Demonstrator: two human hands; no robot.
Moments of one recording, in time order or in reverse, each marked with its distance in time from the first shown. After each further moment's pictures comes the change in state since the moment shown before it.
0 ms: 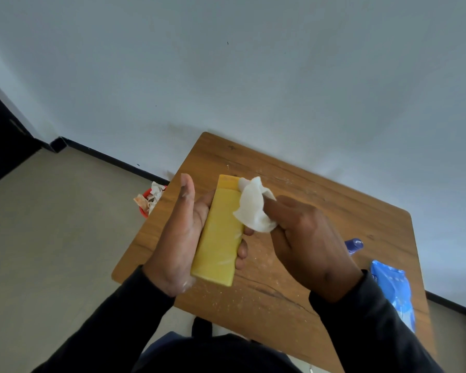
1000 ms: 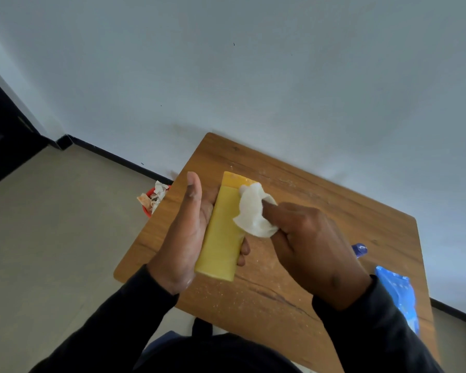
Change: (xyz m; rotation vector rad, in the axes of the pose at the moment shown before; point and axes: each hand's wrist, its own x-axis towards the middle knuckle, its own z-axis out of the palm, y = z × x) left_hand 0.007 0.000 -0.005 0.135 0.067 0.062; right_hand 0.002 0.000 -0.005 -0.016 -0.059 -0.029
